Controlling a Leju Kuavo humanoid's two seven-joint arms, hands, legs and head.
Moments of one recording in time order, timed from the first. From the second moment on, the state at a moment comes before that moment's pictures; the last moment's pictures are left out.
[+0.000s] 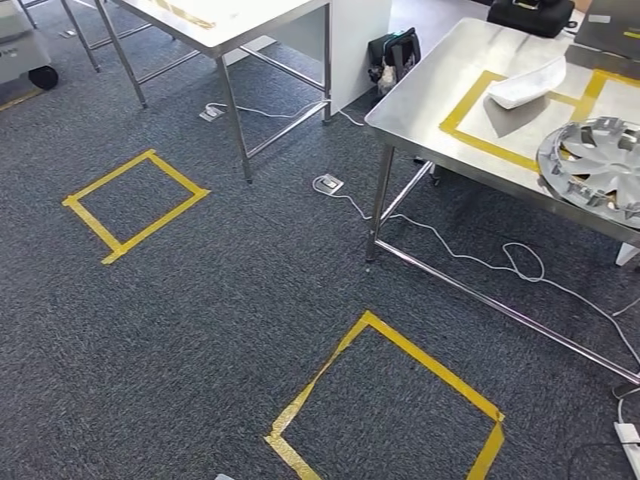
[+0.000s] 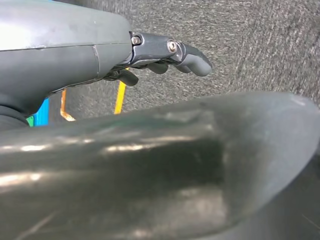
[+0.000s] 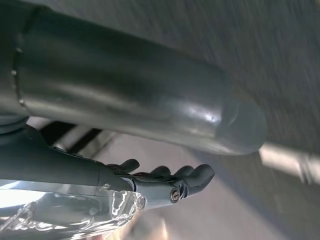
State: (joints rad) left arm -0.04 -0.25 0.55 -0.19 -0.97 0.24 0.06; right arm 0.04 0.11 -1.00 -0.43 1.55 -0.60 -0.04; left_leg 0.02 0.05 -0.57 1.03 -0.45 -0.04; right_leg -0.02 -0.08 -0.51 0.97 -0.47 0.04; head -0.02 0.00
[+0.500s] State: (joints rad) left arm -0.05 -0.26 0.60 -0.19 -0.95 0.24 0.05; right arm -0.03 0.21 -1.16 -0.25 1.40 -0.61 0.06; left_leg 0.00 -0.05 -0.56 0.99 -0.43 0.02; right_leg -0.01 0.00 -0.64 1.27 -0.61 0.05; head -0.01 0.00
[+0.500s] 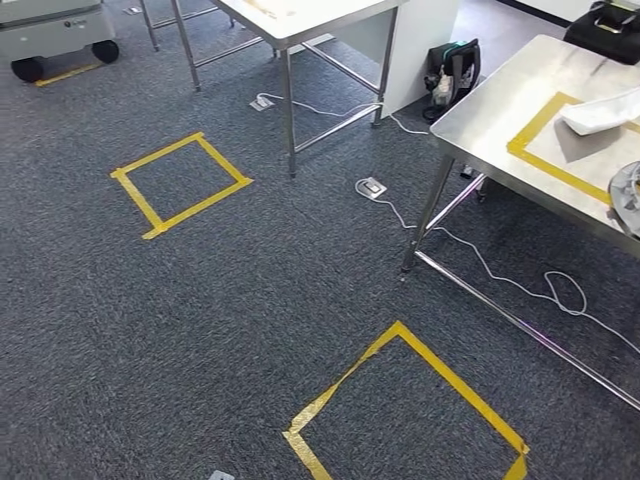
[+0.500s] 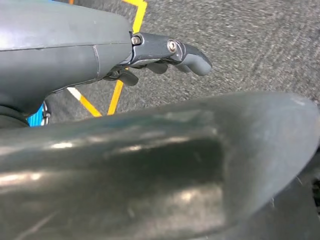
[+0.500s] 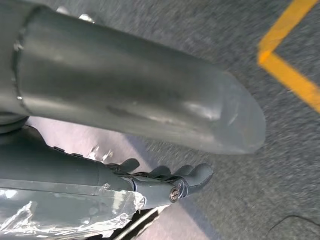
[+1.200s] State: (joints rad) left arm -0.05 -0.26 0.62 -0.19 -0.94 0.24 0.03; right arm -0.06 0.21 -1.25 -0.23 1.36 -0.57 -0.04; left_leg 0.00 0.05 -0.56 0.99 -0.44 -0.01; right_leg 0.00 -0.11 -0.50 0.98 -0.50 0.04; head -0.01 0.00
